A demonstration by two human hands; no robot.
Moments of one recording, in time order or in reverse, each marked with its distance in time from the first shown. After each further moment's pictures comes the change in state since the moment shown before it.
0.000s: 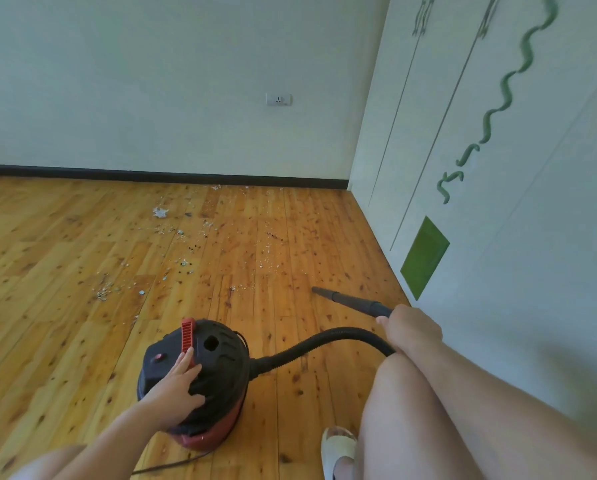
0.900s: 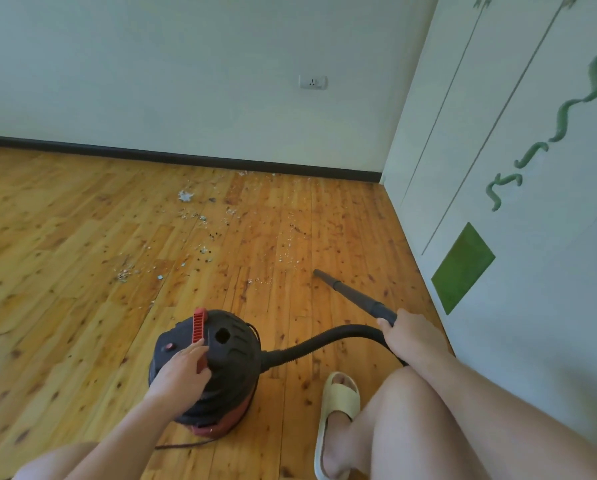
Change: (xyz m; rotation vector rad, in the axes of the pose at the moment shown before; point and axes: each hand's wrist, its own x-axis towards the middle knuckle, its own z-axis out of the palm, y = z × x) left_hand 0.039 0.016 -0.007 -0.186 0.291 -0.109; right_hand 0.079 -0.024 0.032 0.043 -0.004 -0.236
